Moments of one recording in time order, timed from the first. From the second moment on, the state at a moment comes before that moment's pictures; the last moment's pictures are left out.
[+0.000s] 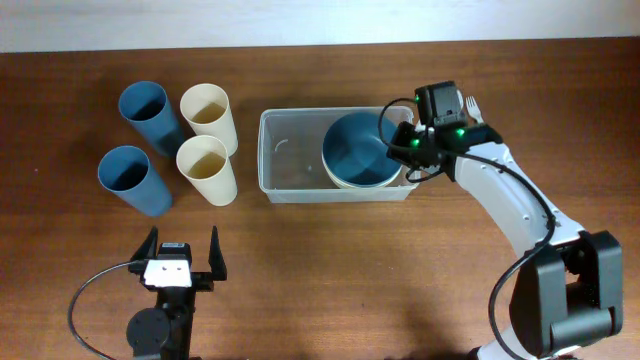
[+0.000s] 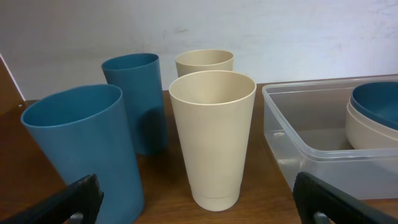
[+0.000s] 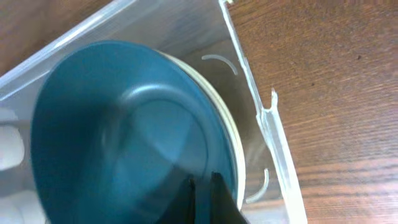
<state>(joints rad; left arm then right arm) 0.07 0.01 0.02 -0.08 0.07 0.06 0.21 1.76 1.32 -0.62 -0.13 0.63</state>
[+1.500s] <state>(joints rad) 0.07 0.01 0.02 -0.05 0.07 0.07 -0.35 1.77 1.56 -1.06 0.07 0.51</state>
